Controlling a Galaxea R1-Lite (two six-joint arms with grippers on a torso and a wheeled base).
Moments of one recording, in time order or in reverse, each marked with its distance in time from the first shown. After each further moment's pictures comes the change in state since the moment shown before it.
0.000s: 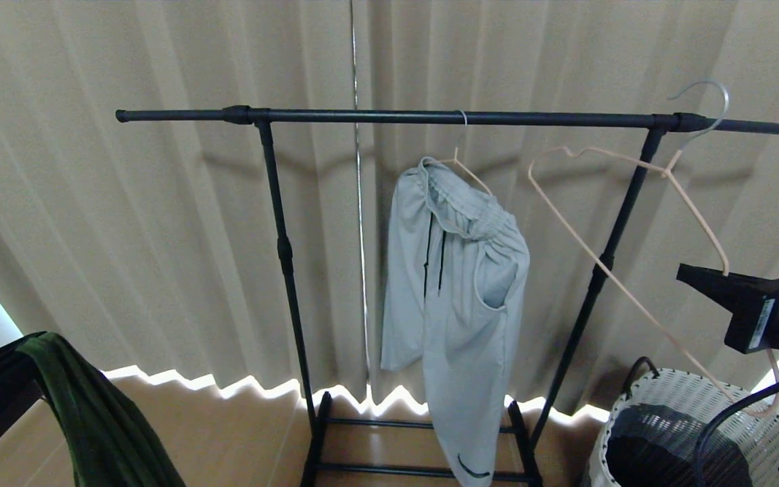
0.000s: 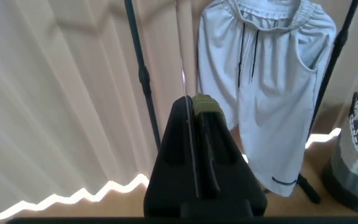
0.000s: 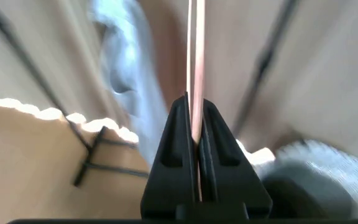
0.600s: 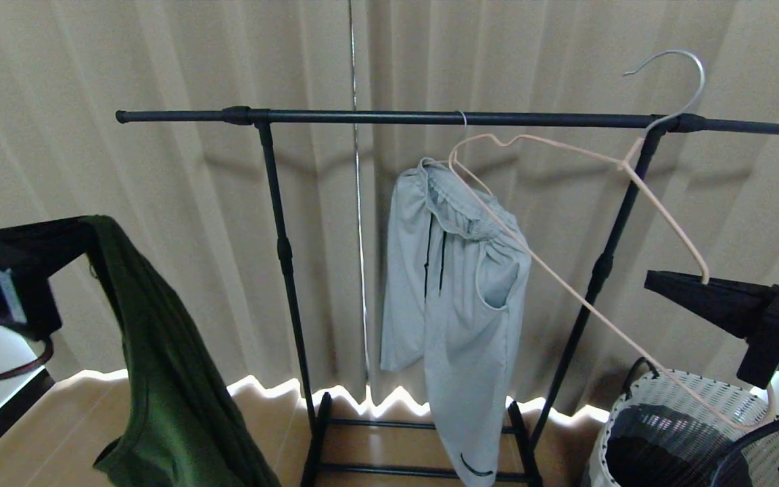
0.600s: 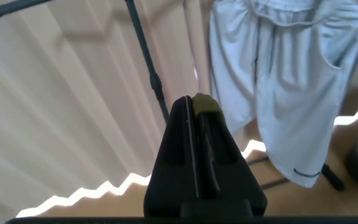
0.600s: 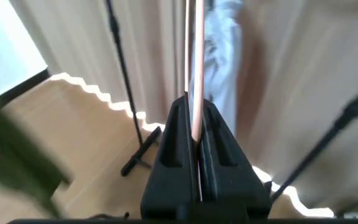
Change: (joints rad) left arm 0.000 0.329 -0.477 0.265 0.066 0.076; right arm 0.110 -0.034 -0.003 -0.001 0.229 -0.040
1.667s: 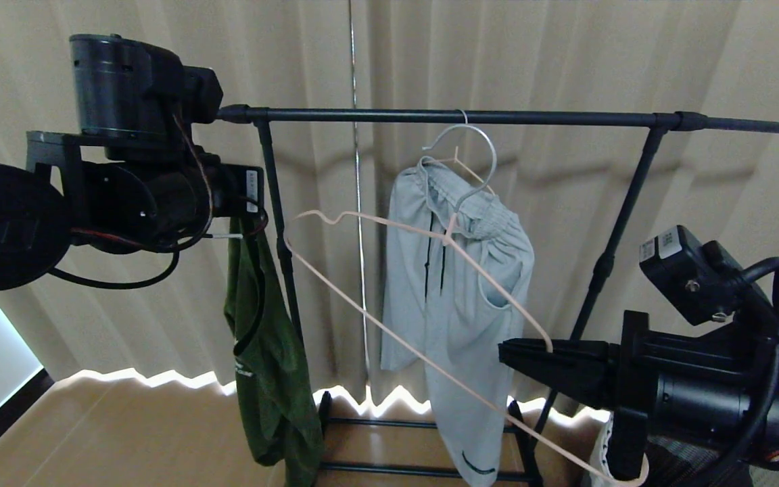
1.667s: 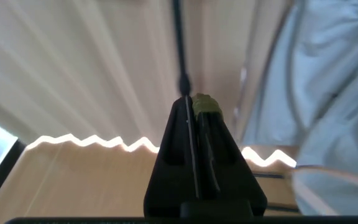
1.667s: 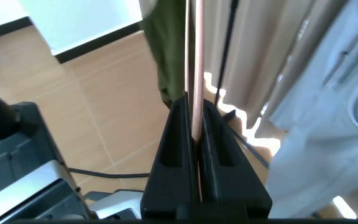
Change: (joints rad) left arm -0.139 0.594 -0.514 0.078 0.401 -0.193; right arm 0.393 0.221 -0.019 -0.108 0.018 0.039
